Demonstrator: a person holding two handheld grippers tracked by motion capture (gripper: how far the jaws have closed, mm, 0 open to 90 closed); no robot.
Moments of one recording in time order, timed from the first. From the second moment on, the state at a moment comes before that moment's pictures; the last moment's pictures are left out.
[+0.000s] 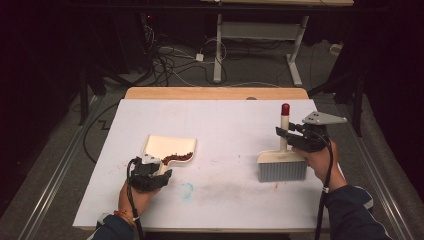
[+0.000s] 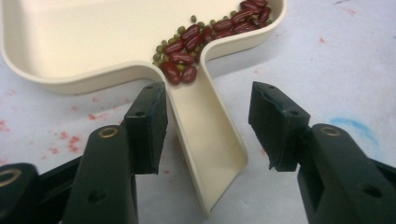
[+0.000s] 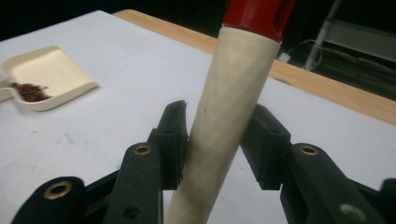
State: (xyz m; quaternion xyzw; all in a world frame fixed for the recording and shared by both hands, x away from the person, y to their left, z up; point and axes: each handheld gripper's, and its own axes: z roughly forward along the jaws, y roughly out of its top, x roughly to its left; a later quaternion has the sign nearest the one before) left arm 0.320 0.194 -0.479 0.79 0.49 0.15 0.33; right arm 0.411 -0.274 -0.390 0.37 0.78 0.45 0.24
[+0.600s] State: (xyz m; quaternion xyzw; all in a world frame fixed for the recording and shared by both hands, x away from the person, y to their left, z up) left arm 0.288 0.216 -0.474 0.82 0.38 0.23 0.37; right arm 0.442 -0.268 -0.420 0.45 0.75 0.40 0.27
